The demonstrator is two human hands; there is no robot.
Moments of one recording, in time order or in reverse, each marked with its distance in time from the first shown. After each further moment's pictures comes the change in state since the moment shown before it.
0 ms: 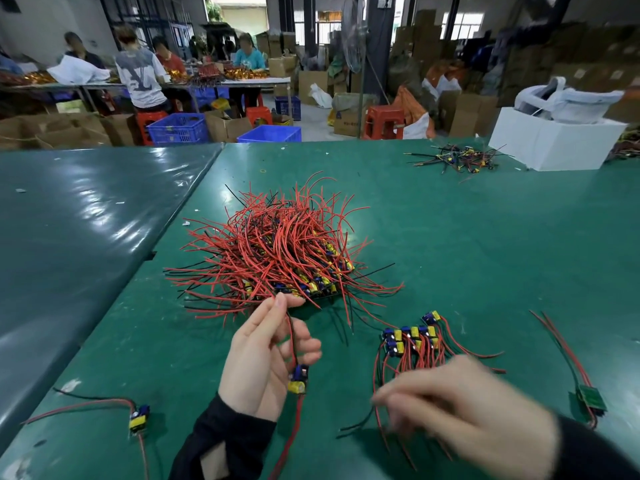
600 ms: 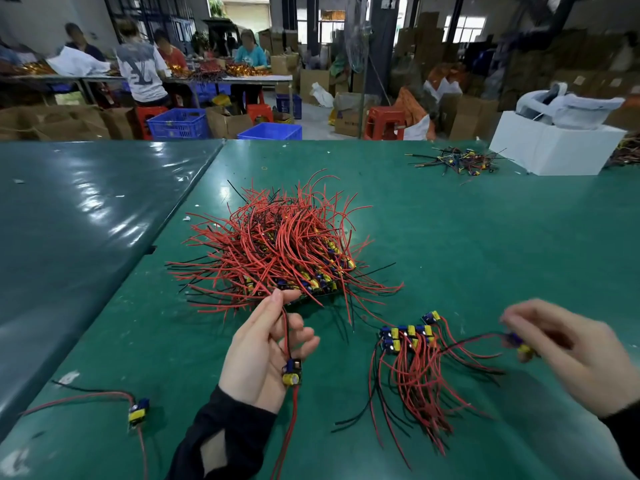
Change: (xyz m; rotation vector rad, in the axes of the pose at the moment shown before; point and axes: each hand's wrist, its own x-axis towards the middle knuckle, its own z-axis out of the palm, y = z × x) left_hand 0.006 -0.003 -0.003 -0.088 0.025 -0.036; right_hand -0.045 0.080 -0.050 -0.054 0.599 0.211
